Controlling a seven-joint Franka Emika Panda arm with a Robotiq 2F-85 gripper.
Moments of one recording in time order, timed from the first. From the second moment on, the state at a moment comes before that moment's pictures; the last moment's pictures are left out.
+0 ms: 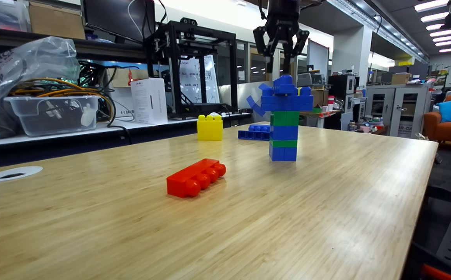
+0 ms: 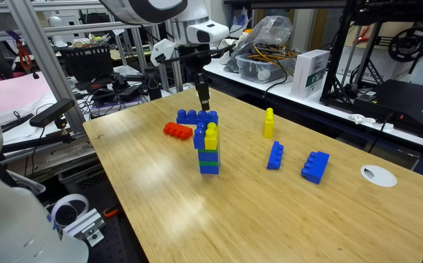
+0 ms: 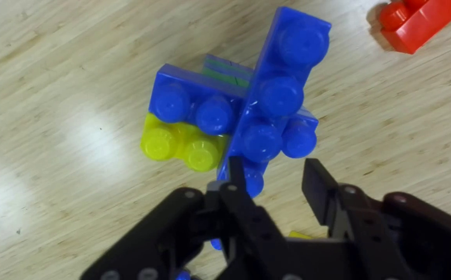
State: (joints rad) arm 0.02 -0.27 0.13 -2.42 0.02 2.26 0.52
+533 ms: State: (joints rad) arm 0.02 -0.27 0.12 -2.43 0.02 2.28 0.52
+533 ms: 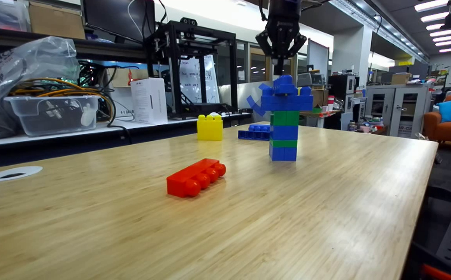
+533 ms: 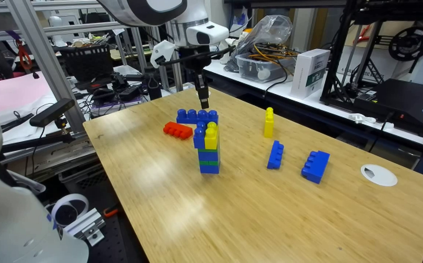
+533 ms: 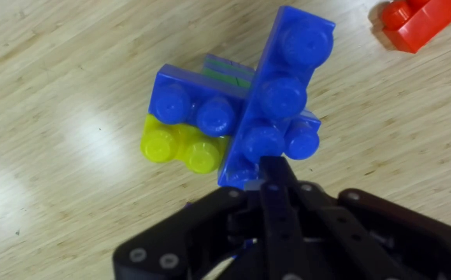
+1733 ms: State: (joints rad) arm 0.03 -0.26 0.13 -2.44 0.02 2.26 0.52
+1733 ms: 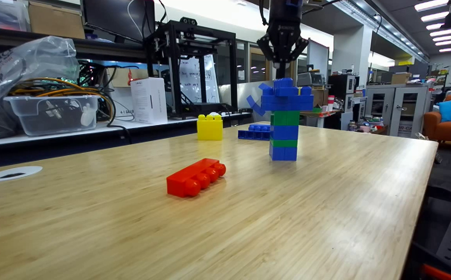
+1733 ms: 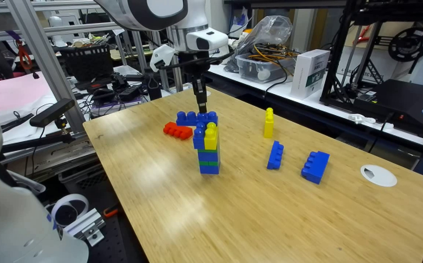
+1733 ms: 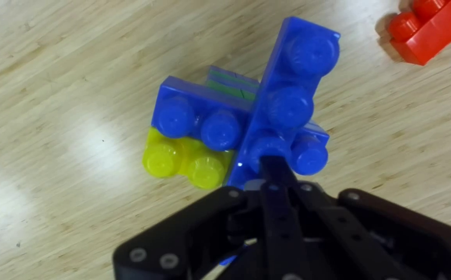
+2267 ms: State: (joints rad) arm 0.10 -0.46 0.18 -2.44 0.03 2.03 0.47
